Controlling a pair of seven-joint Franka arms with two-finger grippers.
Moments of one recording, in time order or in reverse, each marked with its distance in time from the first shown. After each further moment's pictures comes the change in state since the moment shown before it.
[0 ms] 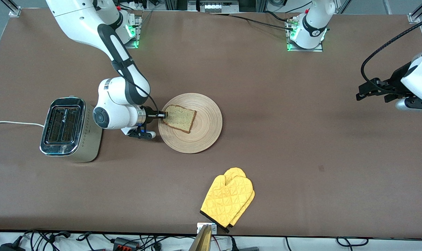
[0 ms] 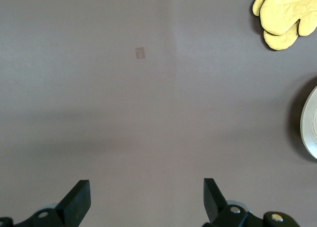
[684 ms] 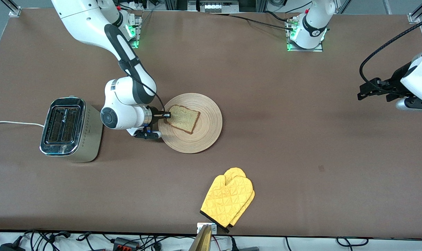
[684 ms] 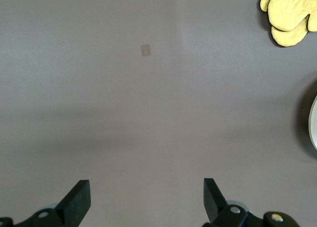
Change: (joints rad) left arm 0.001 0.000 -0.002 0.000 0.025 -0.010 0.000; right arm 0.037 0.018 0.000 0.029 -0.026 0.003 0.001
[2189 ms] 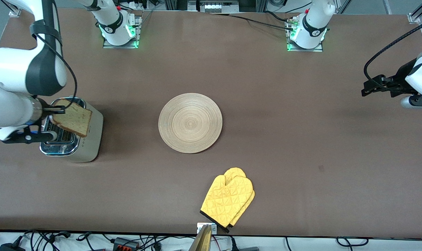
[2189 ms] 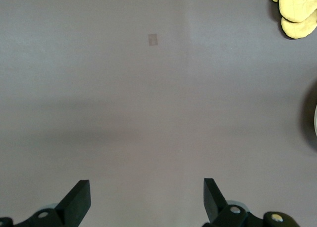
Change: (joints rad) left arm -0.190 0.002 0.212 0.025 0.002 -0.062 0.000; right arm -0.038 -0.123 -0.397 0.550 -0.683 -0.754 -0.252
